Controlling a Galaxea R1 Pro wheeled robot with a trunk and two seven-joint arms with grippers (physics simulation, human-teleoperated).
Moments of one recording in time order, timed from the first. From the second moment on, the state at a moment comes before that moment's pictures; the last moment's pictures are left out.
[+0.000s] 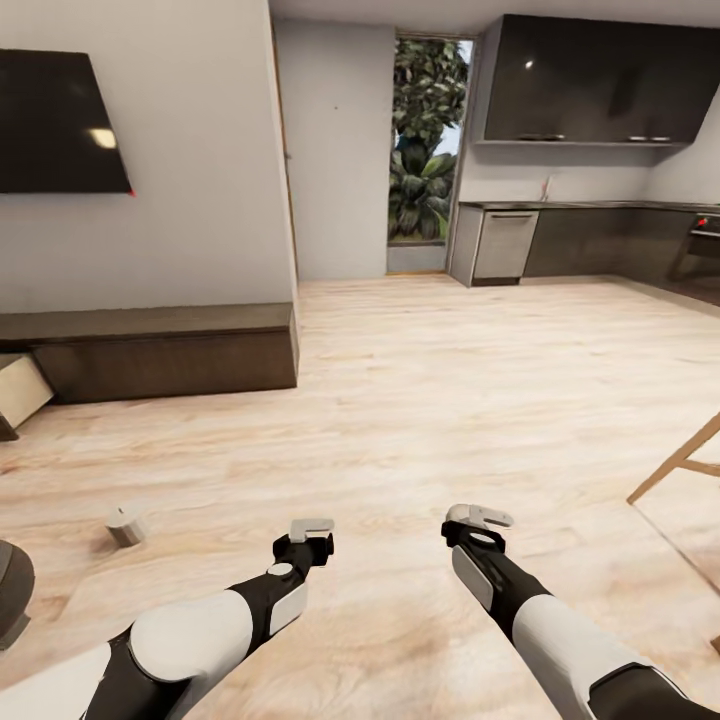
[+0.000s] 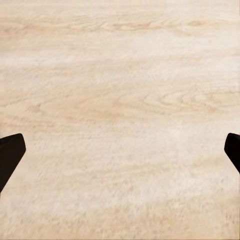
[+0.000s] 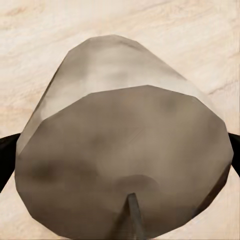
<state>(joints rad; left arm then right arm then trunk) -0.88 -0.17 -2.22 -0.11 2.21 -0.26 0.22 -0.76 0.03 0.33 -0.40 -0.52 0.12 -0.46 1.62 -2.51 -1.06</state>
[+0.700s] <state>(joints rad) -0.88 -0.17 -2.22 -0.11 2.21 -0.26 0.22 -0.76 0.03 0.33 -0.40 -0.52 0.12 -0.46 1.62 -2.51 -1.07</state>
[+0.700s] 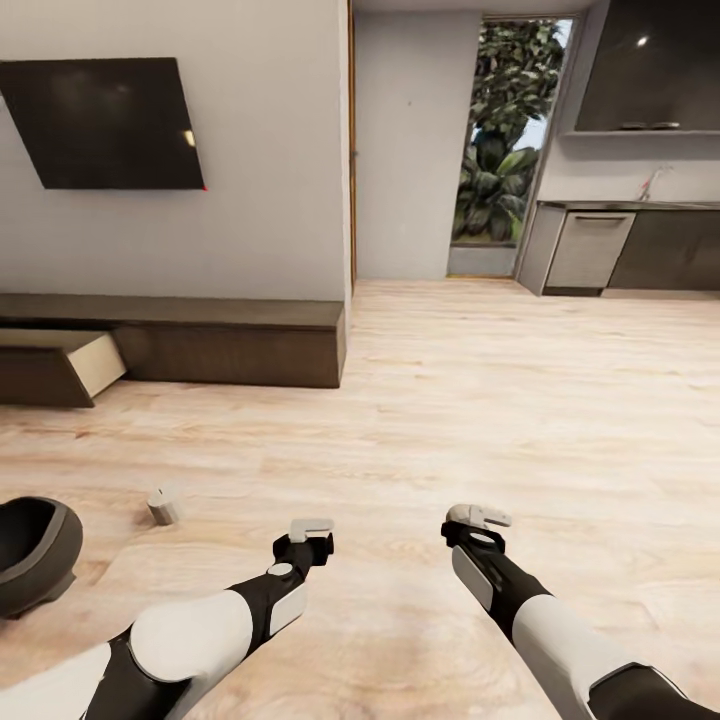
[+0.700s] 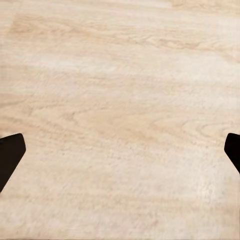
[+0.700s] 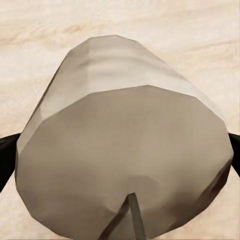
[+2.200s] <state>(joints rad) -0.88 -0.17 -2.22 -0.11 2.21 -0.27 0.22 -0.76 0.03 0.34 -0.40 -0.52 0.11 -0.46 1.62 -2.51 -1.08</state>
